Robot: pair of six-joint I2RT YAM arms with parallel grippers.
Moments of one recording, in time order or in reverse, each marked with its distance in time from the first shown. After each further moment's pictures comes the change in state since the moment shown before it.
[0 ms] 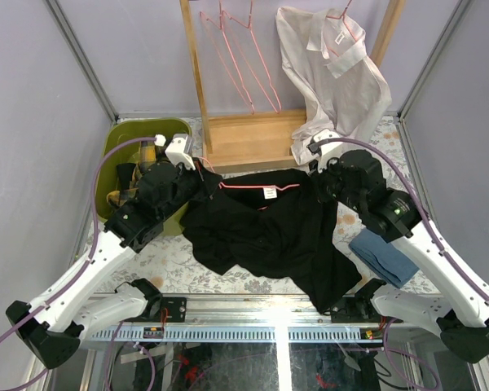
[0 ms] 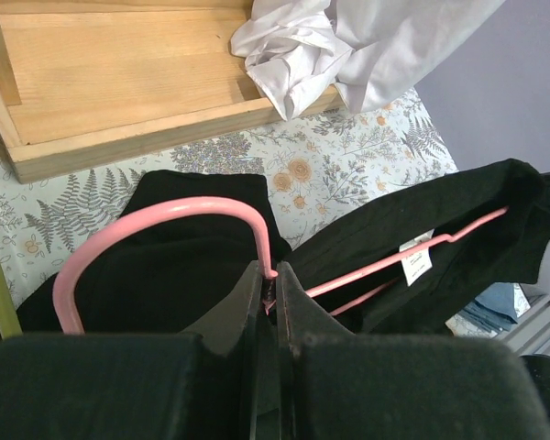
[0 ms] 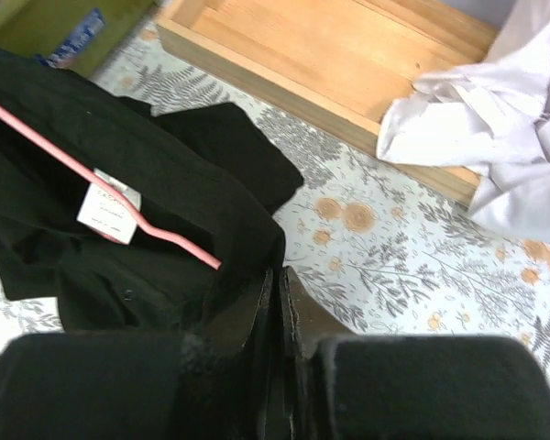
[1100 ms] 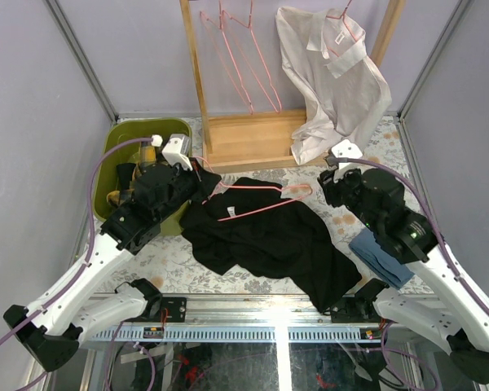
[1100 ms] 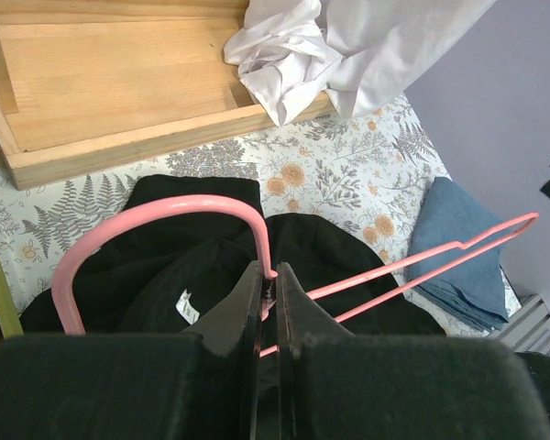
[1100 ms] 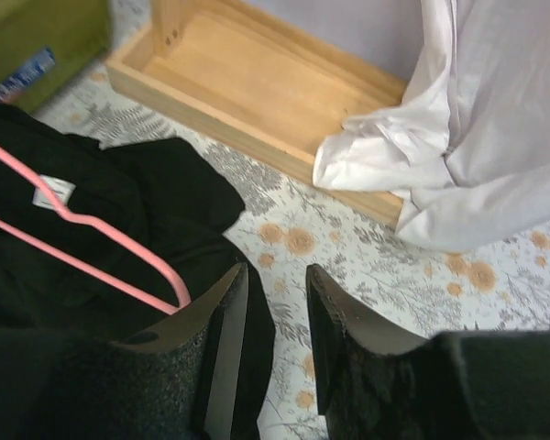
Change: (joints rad) left arm 0.000 -0.029 0.000 -0.002 0.011 0.002; right arm 0.000 -0.163 -0.153 0.108 0.142 -0.121
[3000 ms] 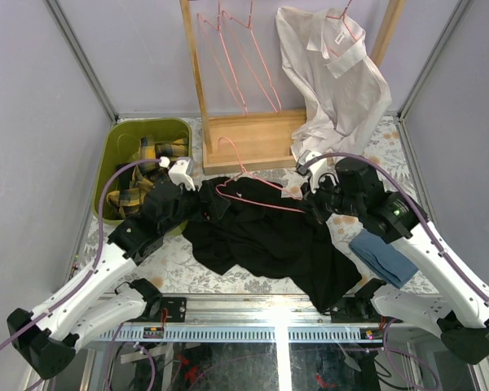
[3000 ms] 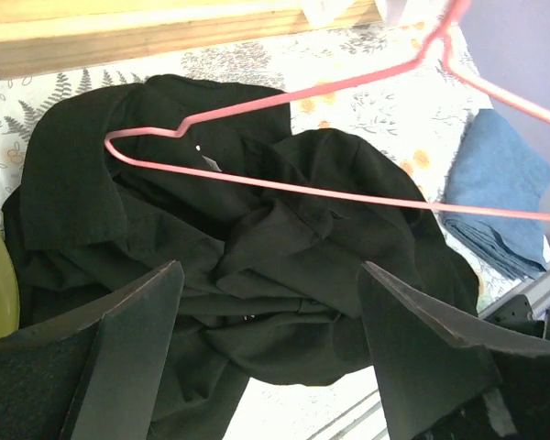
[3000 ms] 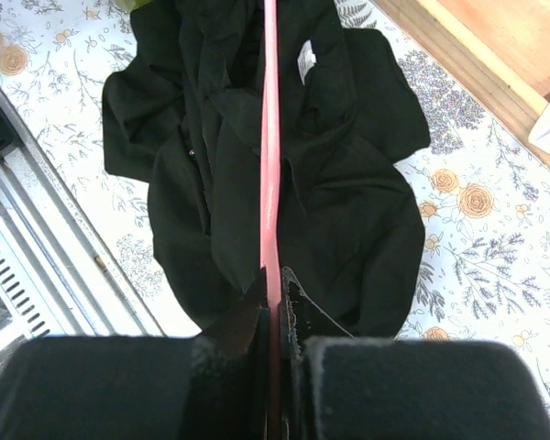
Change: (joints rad) left arm 0.000 -0.084 -0.217 -0.002 0.055 -0.032; right arm -0.001 0.163 0.120 -0.259 -0.454 0.017
